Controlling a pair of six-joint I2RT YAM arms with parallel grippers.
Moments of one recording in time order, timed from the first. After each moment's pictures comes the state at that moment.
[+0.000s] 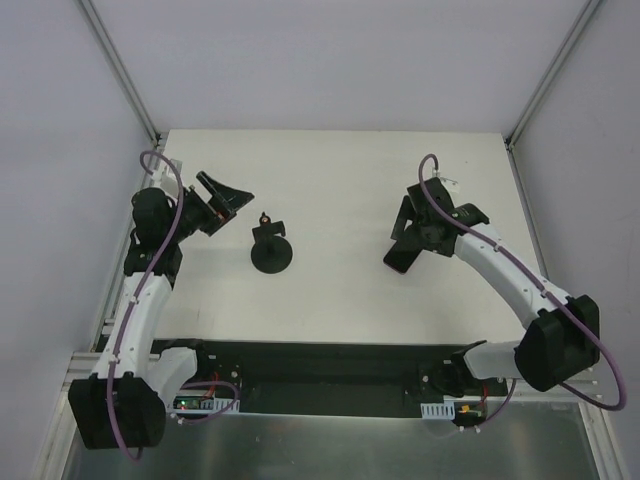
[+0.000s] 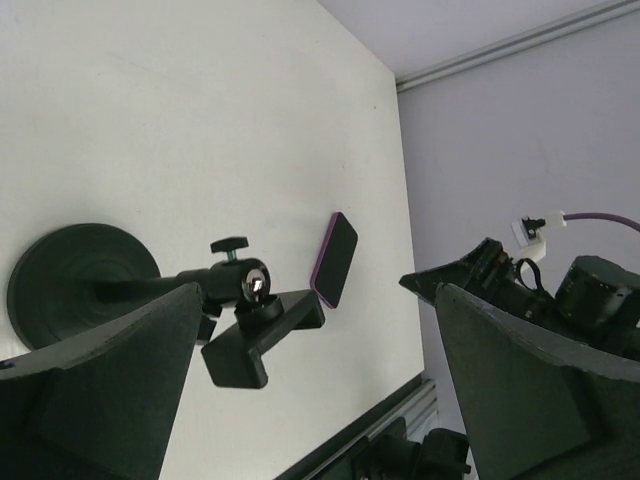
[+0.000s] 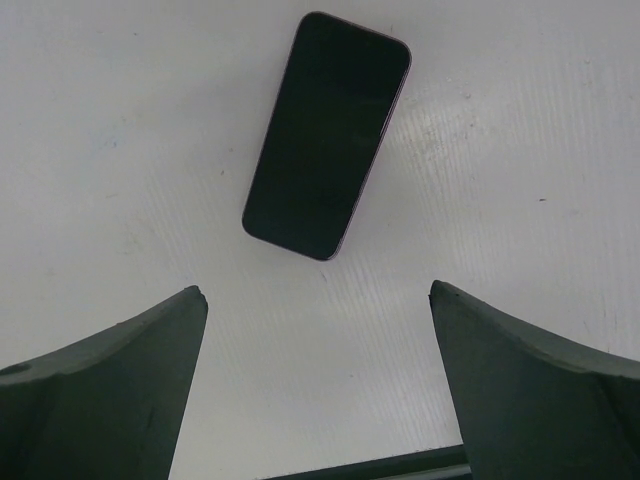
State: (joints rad) left arm 0.06 0.88 0.70 -0.07 0.61 -0.92; right arm 0.48 1.31 1.09 -0.81 0.33 0.64
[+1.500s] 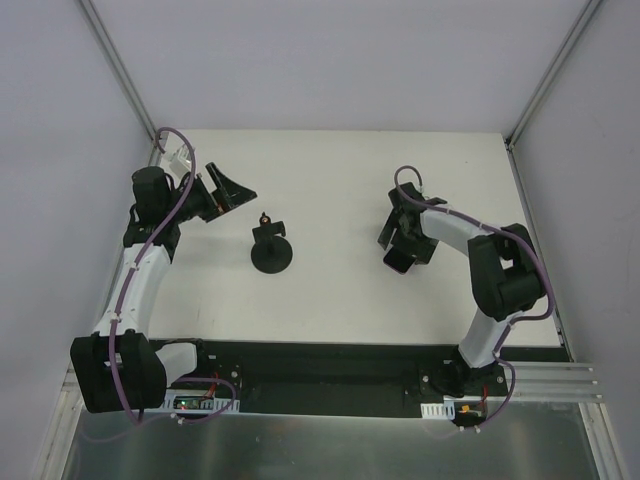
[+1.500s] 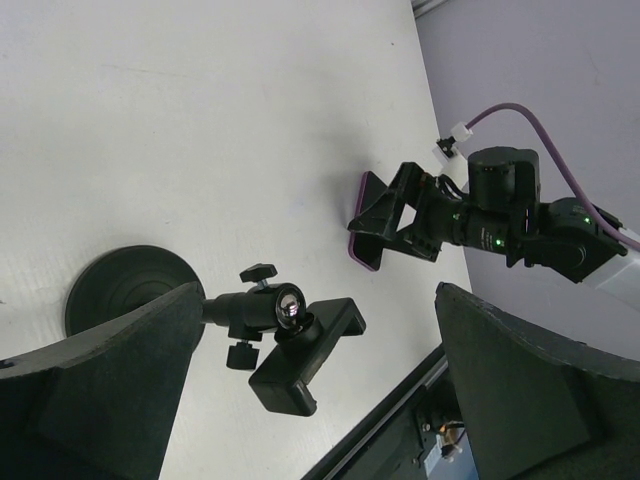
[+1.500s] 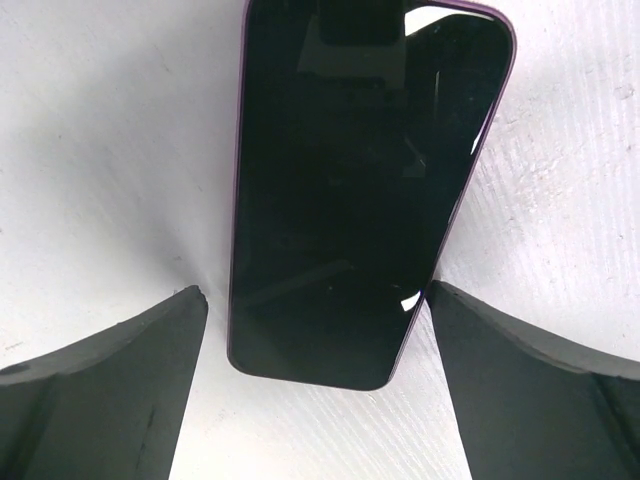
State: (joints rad) left arm 0.10 1.14 0.88 -0.13 0.81 -0.66; right arm 0.40 1.79 1.12 -0.64 0.24 0.81
